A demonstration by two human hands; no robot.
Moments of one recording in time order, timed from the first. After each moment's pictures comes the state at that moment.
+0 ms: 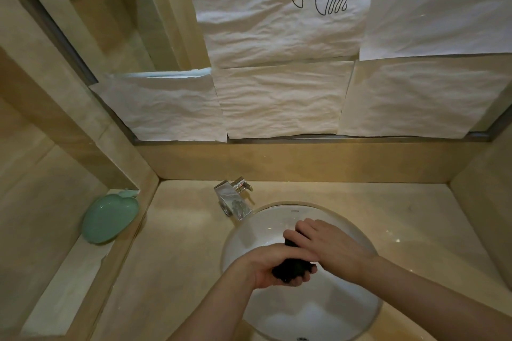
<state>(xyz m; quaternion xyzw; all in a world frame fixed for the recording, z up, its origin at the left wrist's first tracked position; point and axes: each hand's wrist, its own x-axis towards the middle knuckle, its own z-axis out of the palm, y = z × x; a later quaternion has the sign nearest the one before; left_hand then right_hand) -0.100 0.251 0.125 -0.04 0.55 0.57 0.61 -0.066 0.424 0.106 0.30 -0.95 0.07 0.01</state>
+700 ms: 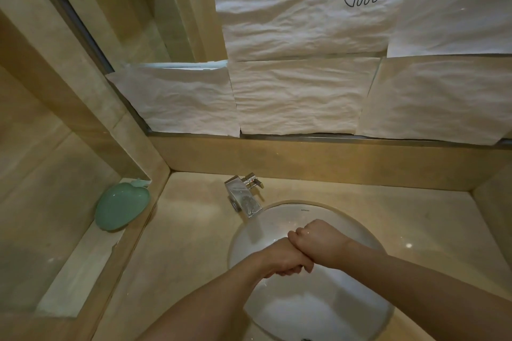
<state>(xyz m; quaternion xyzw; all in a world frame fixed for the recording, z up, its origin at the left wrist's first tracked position) -0.118 0.262 0.087 0.03 0.78 0.37 0.50 -0.111 0.394 0.088 0.32 -0.93 -0.08 -0.14</state>
